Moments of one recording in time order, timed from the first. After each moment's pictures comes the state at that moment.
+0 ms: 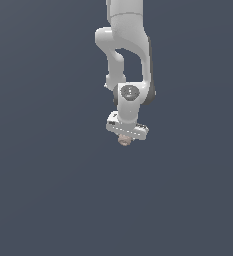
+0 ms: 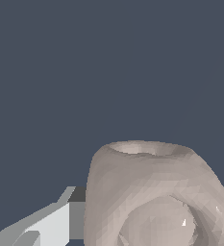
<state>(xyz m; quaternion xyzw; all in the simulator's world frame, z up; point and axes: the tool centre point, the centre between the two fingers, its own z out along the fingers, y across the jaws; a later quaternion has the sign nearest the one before) -0.085 0.050 0.041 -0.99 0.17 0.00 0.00</state>
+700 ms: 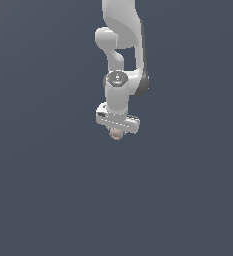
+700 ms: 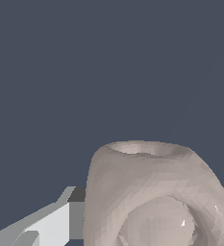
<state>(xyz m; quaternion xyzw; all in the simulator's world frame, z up) -0.088 0.005 0.092 -0.99 0.17 0.00 0.00</state>
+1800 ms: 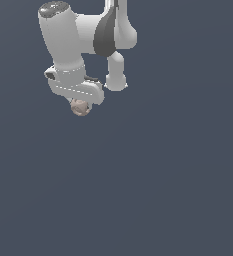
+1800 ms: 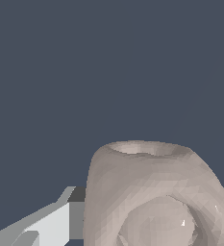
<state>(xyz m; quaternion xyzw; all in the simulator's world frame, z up) -0.092 -0.140 0.260 -0.99 0.17 0.00 0.00</state>
